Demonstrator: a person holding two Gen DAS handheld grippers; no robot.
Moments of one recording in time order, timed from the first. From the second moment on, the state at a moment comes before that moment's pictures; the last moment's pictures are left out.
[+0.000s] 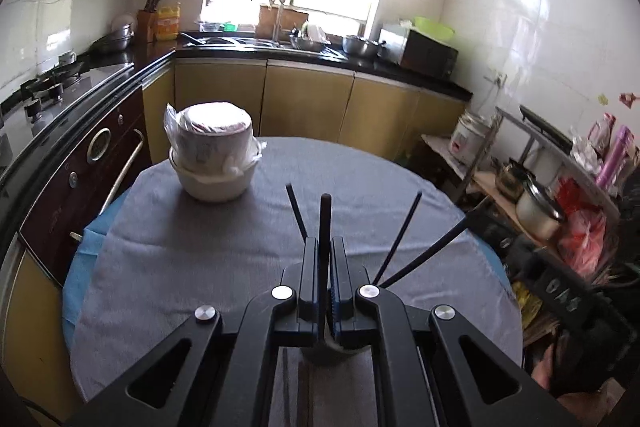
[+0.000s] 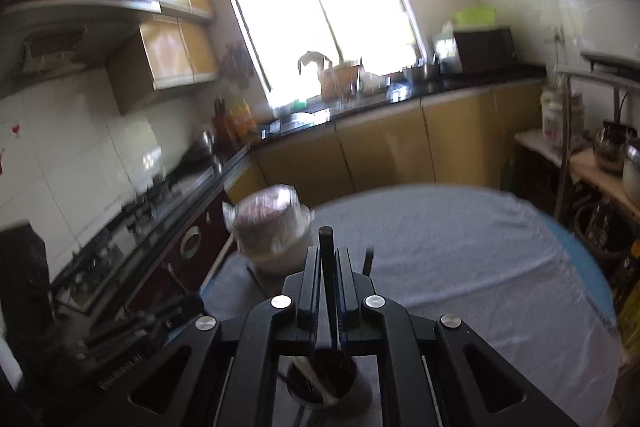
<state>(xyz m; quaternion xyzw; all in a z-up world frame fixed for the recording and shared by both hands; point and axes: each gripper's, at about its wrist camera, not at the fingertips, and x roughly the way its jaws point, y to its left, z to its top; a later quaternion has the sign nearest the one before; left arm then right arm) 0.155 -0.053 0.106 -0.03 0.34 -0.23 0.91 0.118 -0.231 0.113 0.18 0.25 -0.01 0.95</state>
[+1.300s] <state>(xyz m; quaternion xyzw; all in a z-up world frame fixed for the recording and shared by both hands) 0.024 0.011 0.035 0.09 0.36 -0.04 0.93 -0.036 -0.230 0.012 0.22 0.35 0.03 0.91</state>
